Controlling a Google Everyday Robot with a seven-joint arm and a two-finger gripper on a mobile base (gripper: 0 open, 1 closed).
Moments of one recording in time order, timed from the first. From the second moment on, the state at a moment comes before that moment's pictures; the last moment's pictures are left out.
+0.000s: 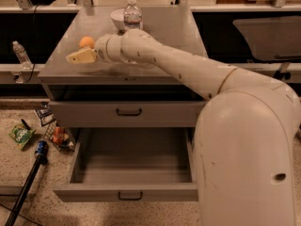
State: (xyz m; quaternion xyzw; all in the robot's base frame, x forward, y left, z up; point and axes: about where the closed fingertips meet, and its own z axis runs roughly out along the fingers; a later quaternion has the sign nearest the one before) arm 0.799 0.215 0.861 -0.37 0.70 0.27 0.55
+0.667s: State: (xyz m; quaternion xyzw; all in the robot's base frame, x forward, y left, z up) arm 0.833 0.223 0.858 -0.35 0.69 0.26 0.57
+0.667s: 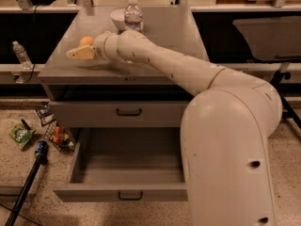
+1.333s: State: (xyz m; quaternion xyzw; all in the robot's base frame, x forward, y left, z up) arm 0.847 0.233 0.852 -0.35 0.69 0.26 0.57
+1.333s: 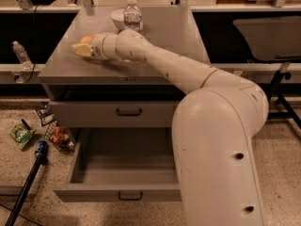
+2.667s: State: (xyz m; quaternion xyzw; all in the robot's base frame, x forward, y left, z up) arm 0.760 0.225 0.888 -0.41 0.65 0.35 0.54
